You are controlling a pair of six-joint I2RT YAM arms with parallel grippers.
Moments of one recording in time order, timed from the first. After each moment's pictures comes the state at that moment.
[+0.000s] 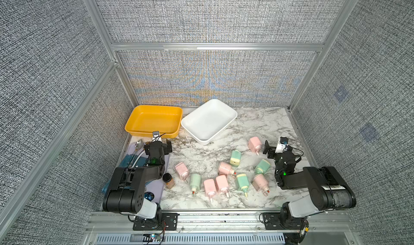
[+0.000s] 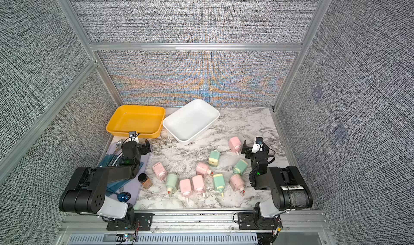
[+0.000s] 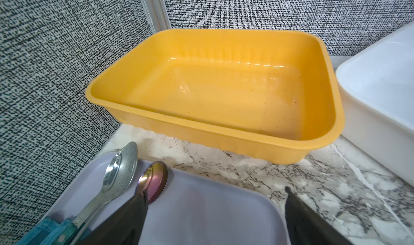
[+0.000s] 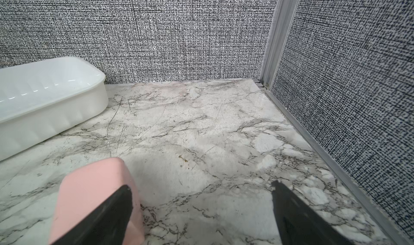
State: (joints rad) left arm -0.08 1.50 0.41 0.69 -0.29 -0.03; right arm 0.02 1.51 0.21 1.15 0.15 0.02
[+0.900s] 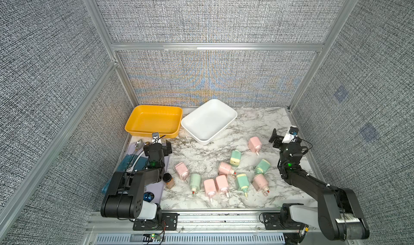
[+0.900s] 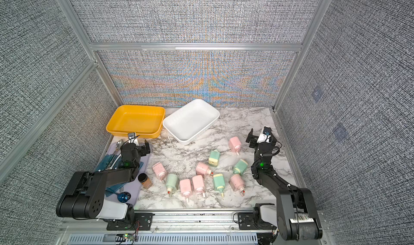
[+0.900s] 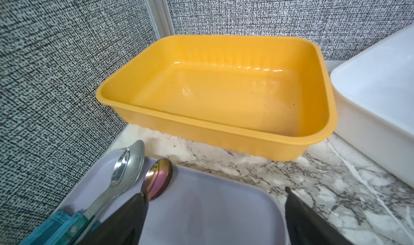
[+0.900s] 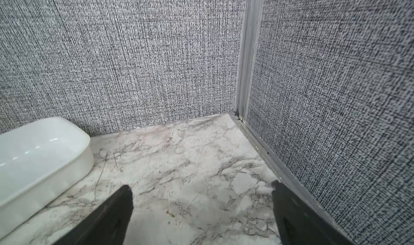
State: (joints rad) left arm -0.09 1.41 0.37 0.68 -0.30 -0.02; right arm 0.02 1.19 0.40 0.76 0.28 0.07
